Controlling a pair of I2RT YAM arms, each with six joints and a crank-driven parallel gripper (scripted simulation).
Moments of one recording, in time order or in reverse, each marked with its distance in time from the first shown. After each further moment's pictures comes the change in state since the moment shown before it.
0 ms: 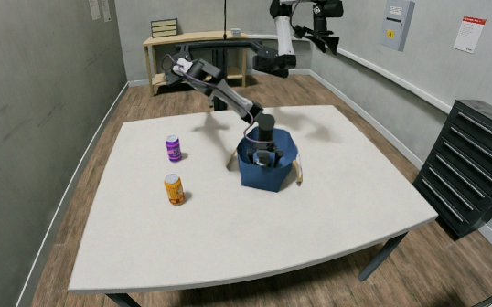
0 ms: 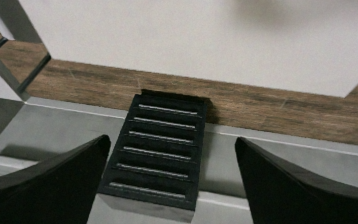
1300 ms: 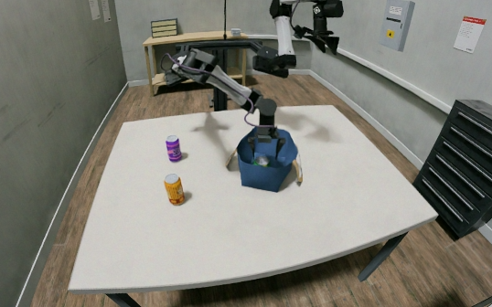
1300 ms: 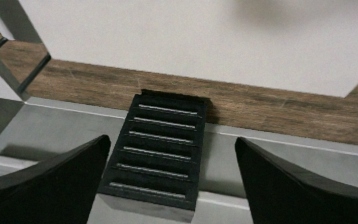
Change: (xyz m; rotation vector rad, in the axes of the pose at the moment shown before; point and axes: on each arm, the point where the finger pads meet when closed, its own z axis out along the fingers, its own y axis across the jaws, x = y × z) left arm 0.000 0.000 0.000 0.000 0.000 0.000; right arm -0.033 0.003 -0.046 -0.012 -0.008 0.004
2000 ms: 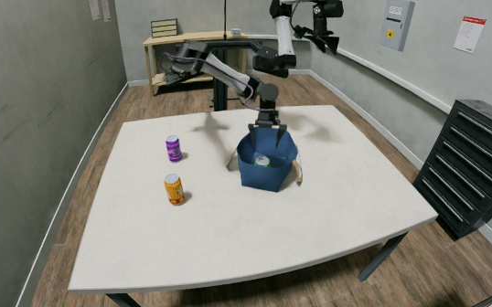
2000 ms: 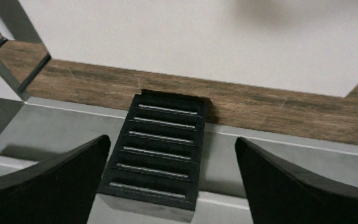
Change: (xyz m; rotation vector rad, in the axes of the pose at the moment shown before) left arm 0.000 0.000 0.000 0.000 0.000 0.000; right arm -0.028 -0.002 -0.047 0.016 0.005 -0.007
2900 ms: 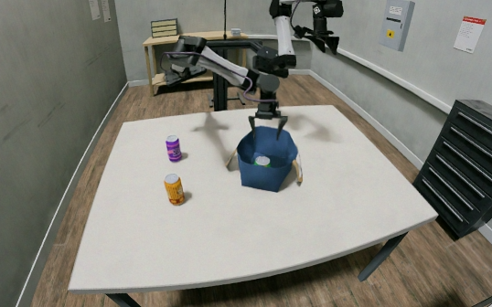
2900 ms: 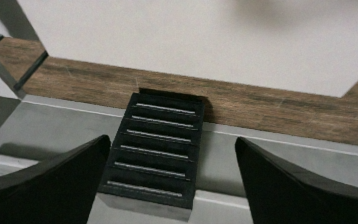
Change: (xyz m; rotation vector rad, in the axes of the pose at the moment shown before) left arm 0.000 -0.001 -0.001 0.003 0.006 -0.012; right arm -0.016 0.000 -0.025 -0.007 0.000 0.014
